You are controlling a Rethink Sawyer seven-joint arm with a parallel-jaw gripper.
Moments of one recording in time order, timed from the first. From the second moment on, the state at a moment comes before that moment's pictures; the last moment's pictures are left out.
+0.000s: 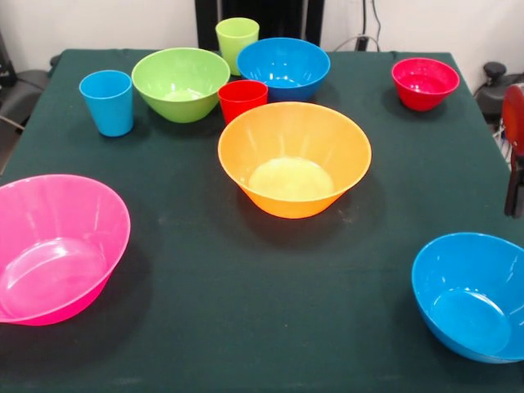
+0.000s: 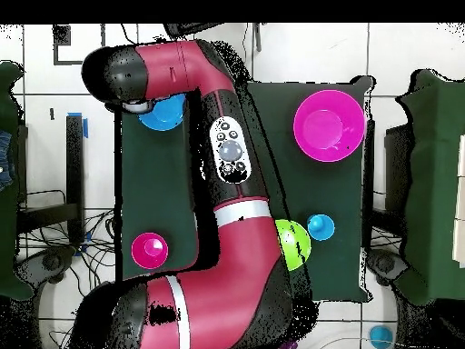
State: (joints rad) arm -0.13 -0.38 0.44 0.83 -0.33 1.00 1.98
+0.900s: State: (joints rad) arm -0.18 -0.37 0.44 0.83 -0.34 1.00 1.97
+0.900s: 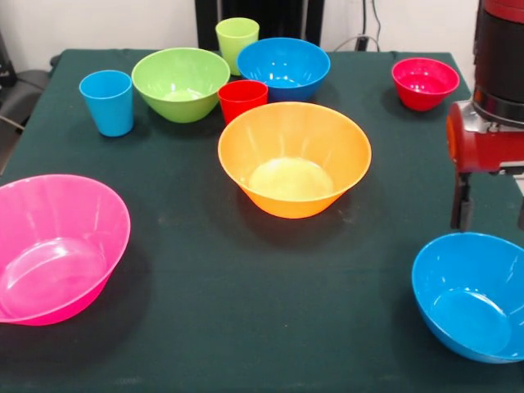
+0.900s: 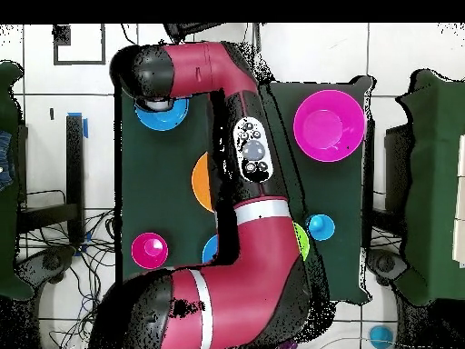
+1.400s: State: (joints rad) arm -0.19 -0.35 0.44 0.82 -0.35 1.01 1.92
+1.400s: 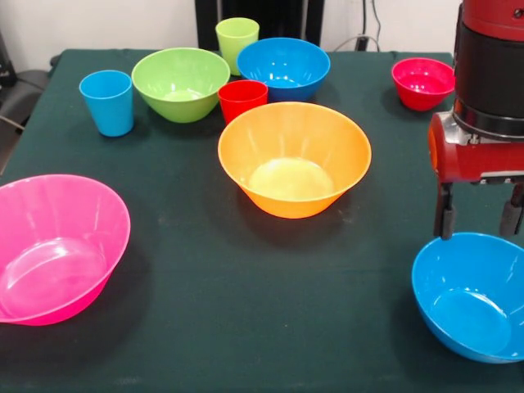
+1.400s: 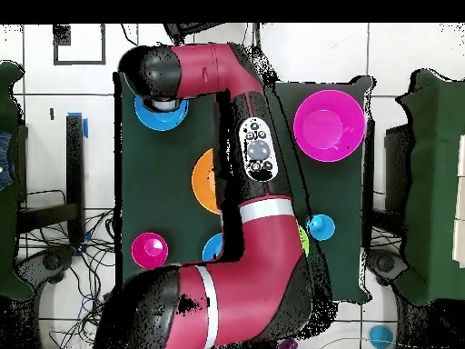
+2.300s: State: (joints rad) arm -0.22 -0.29 0.45 0.77 -0.35 1.04 1.81
